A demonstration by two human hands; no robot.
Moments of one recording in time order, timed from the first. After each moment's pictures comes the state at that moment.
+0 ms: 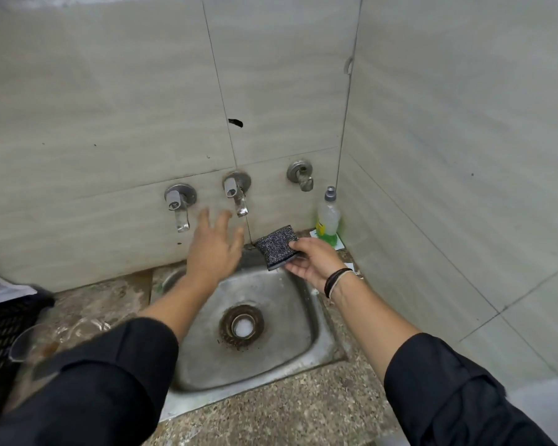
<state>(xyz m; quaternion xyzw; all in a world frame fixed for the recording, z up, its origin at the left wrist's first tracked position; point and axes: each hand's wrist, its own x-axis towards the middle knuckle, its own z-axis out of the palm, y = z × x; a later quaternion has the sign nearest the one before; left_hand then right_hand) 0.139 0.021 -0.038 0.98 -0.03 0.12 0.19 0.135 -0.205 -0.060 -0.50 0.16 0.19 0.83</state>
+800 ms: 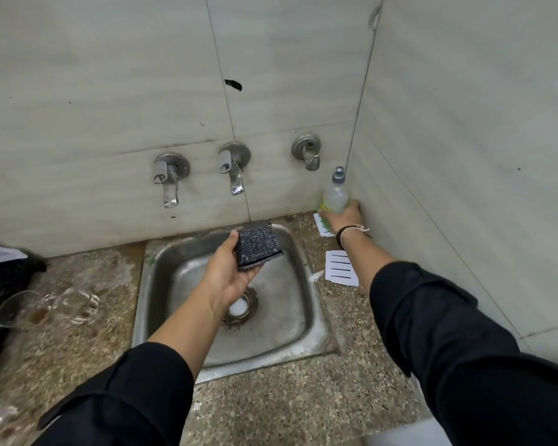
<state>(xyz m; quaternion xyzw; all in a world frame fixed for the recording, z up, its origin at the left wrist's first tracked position) 0.120 -0.036 -0.086 0.40 0.35 -0.08 0.85 0.251 -0.269 -0.127 -0.82 0.25 0.02 0.52</state>
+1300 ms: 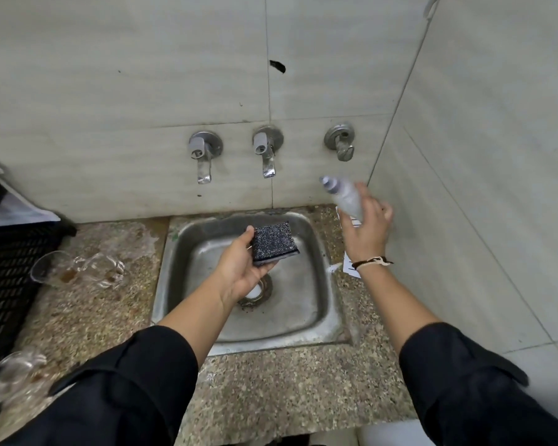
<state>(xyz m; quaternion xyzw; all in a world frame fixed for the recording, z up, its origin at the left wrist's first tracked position) 0.089 -0.018 -0.089 0.40 0.34 -0.10 0.85 0.170 -0.252 -0.110 -0.90 -0.02 -0.25 0.35</state>
